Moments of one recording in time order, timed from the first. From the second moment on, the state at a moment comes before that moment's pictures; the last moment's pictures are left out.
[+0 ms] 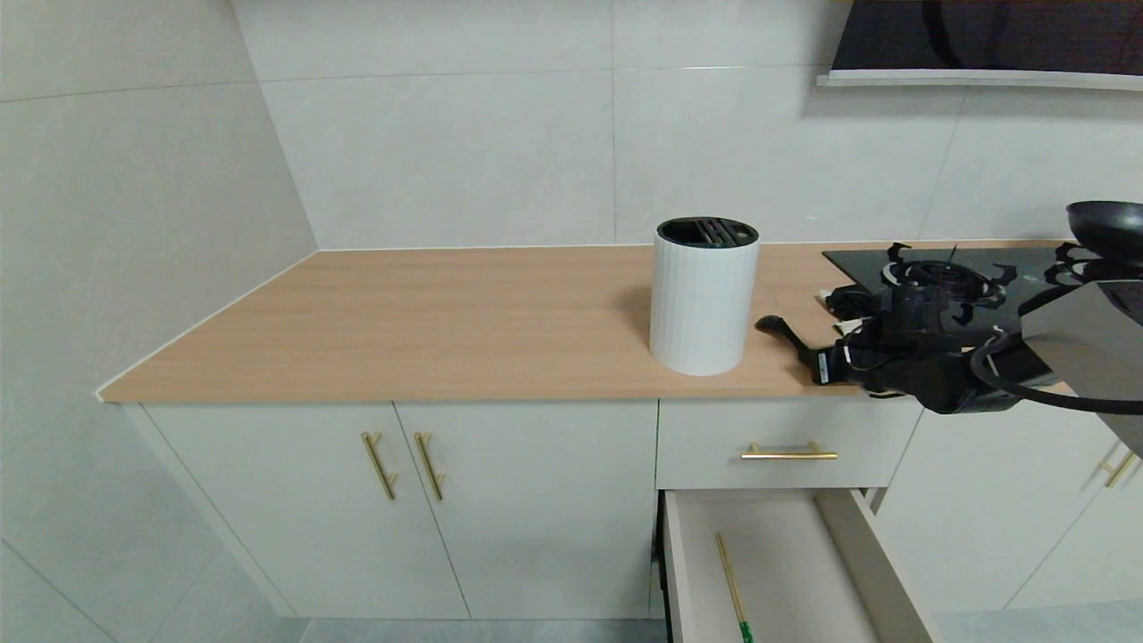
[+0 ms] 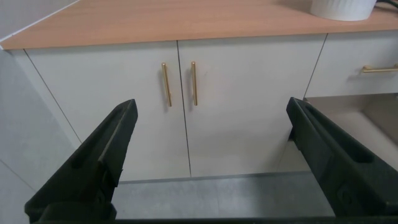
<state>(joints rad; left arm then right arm) 0.00 0.00 0.00 0.01 -0.05 0.01 0.05 2.37 -1.48 -0.48 0.18 -0.13</state>
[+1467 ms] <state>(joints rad) 0.00 0.00 0.00 0.01 -0.05 0.01 0.13 1.68 -0.88 -0.12 0.15 0.05</state>
